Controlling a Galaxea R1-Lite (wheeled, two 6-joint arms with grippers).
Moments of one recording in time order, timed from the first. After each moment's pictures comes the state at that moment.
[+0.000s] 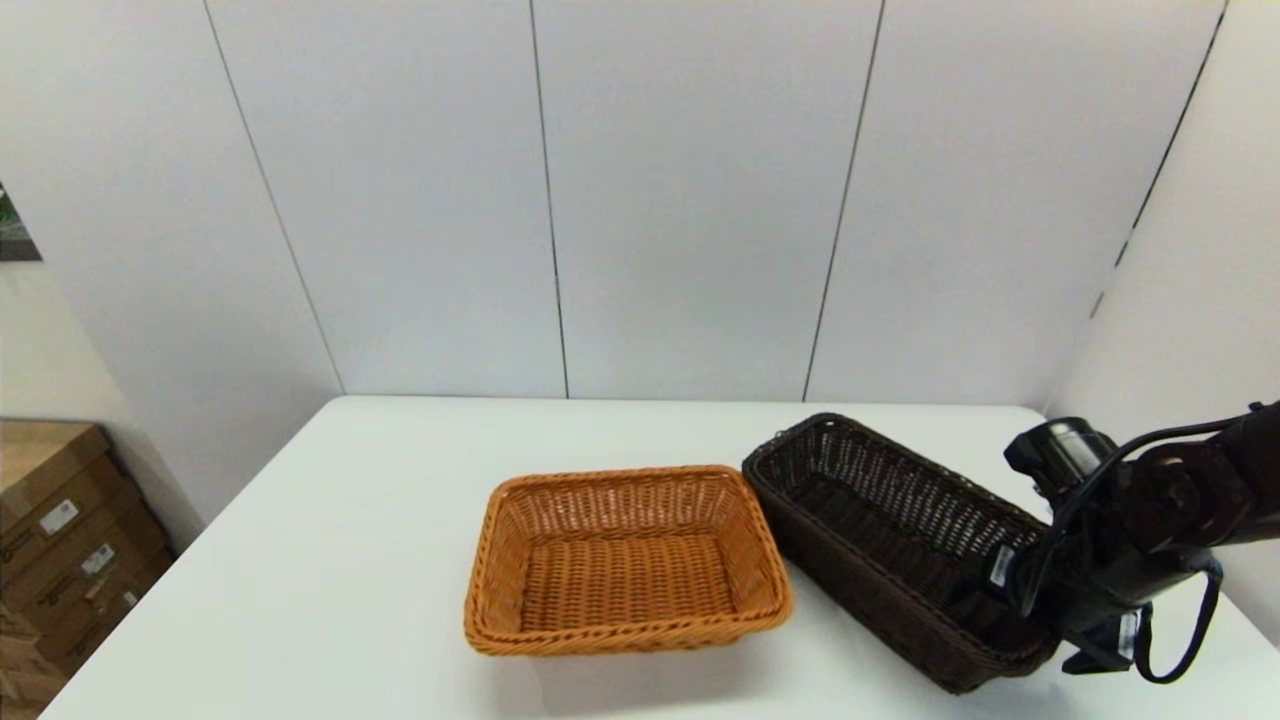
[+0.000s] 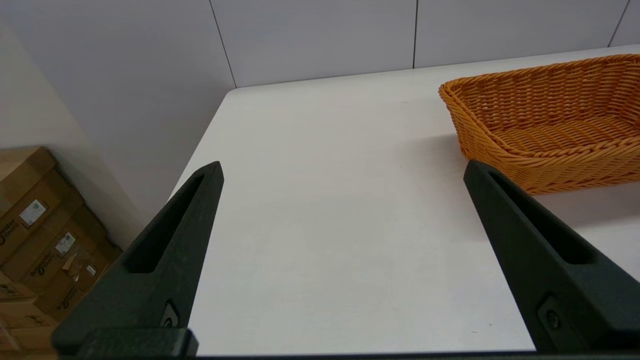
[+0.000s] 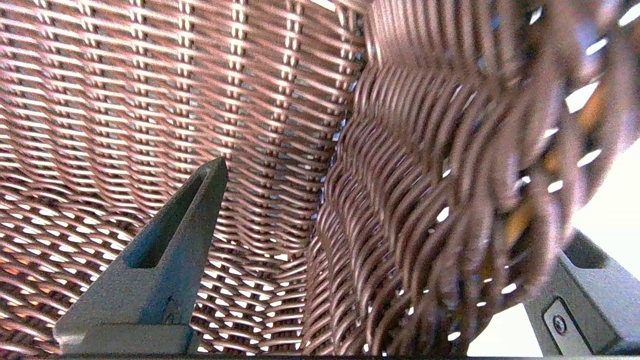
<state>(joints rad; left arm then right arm) 0.01 0.00 -0.01 0.02 -0.03 0.09 0.03 1.94 -0.79 0.17 -0.03 0.71</state>
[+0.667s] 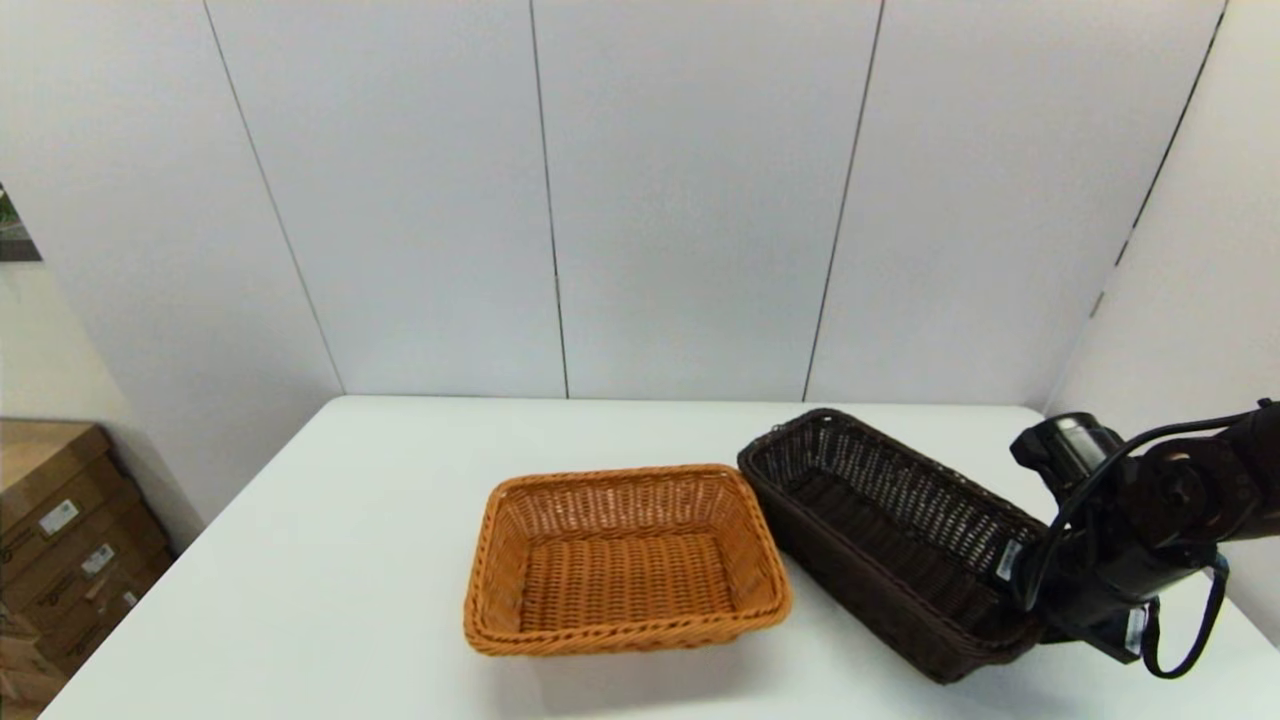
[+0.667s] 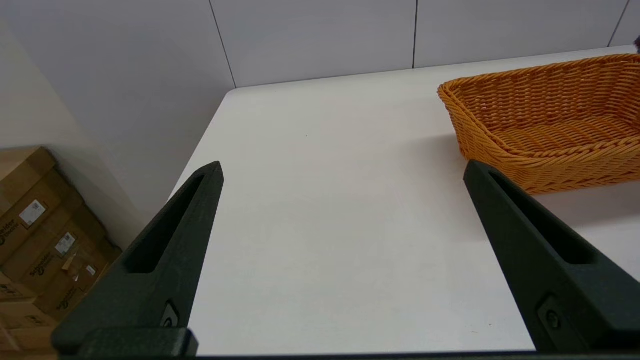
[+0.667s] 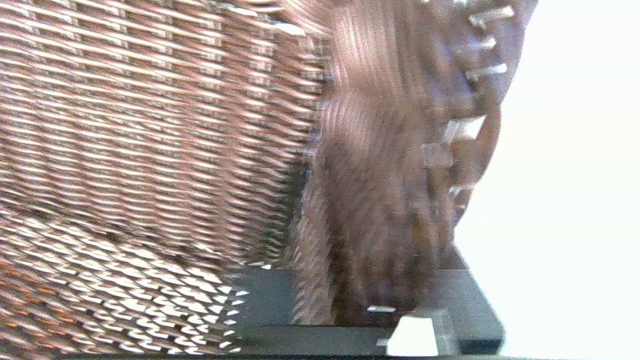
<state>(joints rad) 0.01 0.00 -0.01 0.02 -0.03 0.09 0.03 1.93 -0.80 0.17 -0.05 0.73</state>
